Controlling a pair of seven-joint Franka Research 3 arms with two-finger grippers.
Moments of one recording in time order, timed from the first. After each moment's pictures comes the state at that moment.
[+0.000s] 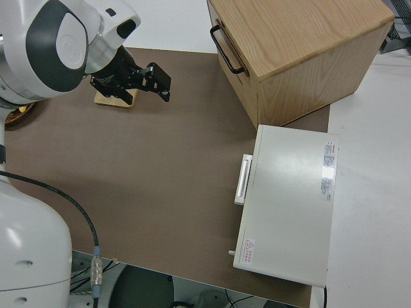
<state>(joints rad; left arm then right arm) 0.02 -0.13 -0.07 -1.71 -0.04 1.56 -0.33 0.11 -0.02 0.11 -1.49 -0.22 1.48 0.14</state>
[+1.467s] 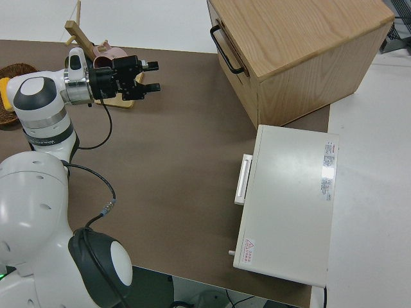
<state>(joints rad) 0.02 -0.13 -0.07 -1.71 -0.04 1.56 -0.33 0.32 0.34 0.27 -1.65 -1.36 1.48 0.48</state>
